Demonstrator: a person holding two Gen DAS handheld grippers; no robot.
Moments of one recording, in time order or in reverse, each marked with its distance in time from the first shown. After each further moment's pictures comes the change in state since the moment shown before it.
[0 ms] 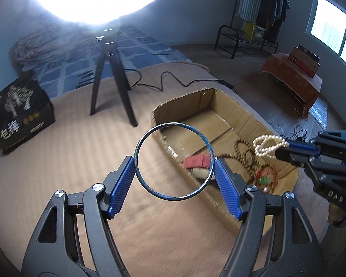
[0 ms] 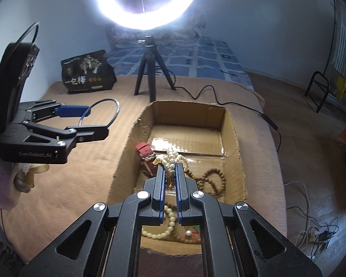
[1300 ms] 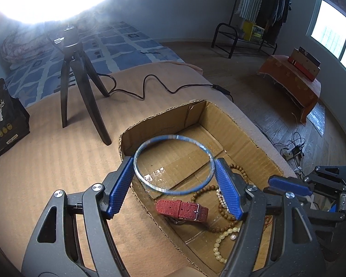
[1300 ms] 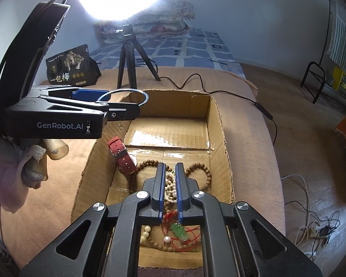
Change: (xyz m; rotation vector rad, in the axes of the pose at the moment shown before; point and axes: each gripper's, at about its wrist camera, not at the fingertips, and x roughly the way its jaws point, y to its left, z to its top) left arm 0.055 -0.024 0.036 -0.029 0.021 -0.035; right arm 0.023 -0.024 -0.007 0.033 0.037 -0.030
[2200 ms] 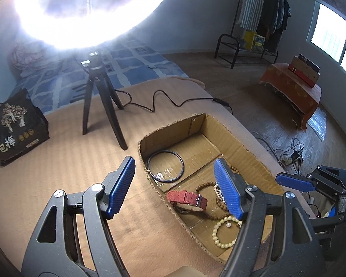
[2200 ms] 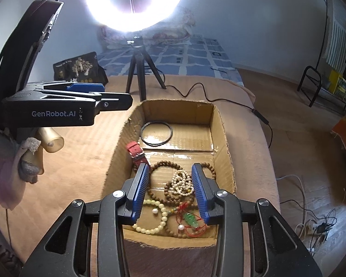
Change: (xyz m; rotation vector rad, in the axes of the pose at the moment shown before) left arm -0.063 0.004 0.001 0.001 -0.071 0.032; right arm -0.041 0.021 0.001 -0.004 -0.039 -0.004
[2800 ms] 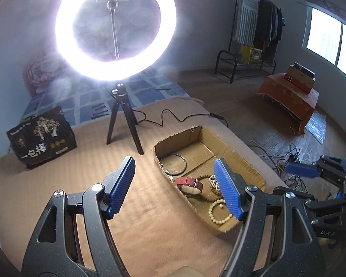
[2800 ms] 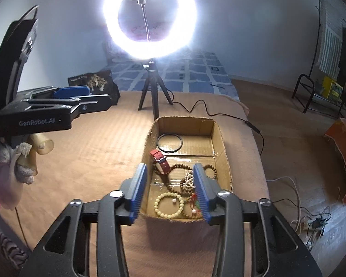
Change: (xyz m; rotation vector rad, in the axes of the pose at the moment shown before) left arm -0.116 -0.003 -0.016 0.034 -0.112 0.036; right arm -0.086 0.030 0.001 0.016 -0.069 -0.013
